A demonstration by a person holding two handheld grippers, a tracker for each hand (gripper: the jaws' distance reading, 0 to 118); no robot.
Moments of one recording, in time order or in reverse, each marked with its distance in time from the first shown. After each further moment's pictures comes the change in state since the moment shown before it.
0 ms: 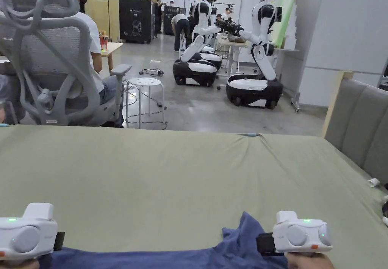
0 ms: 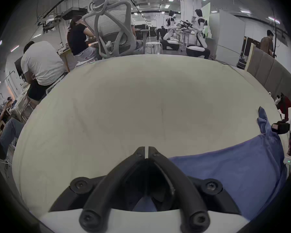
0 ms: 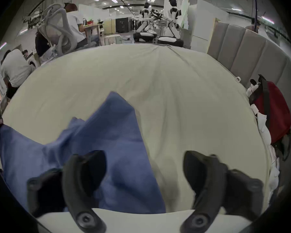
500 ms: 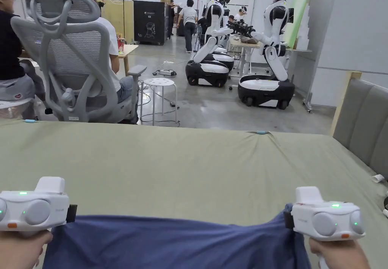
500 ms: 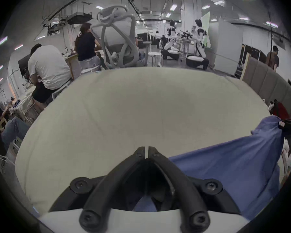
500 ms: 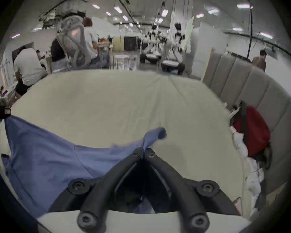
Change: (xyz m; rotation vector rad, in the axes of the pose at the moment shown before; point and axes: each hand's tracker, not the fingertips) left arm -0.028 -0.014 0.095 0.113 -0.007 0.023; right arm 0.002 -0.026 0.163 0.281 0.024 0.078
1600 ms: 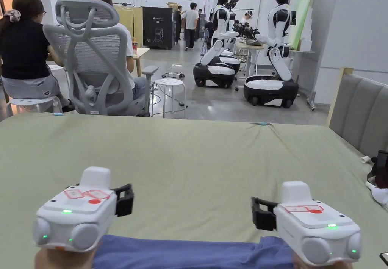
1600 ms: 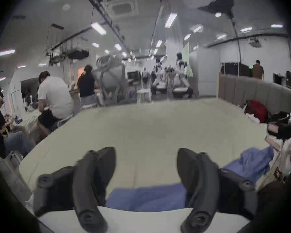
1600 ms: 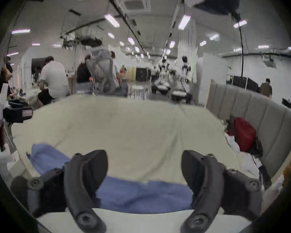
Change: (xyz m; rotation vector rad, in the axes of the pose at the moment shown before) left arm 0.077 -0.110 0.175 0.418 -0.067 -0.080; right arm -0.104 -0.104 0.184 0.336 0.089 0.017
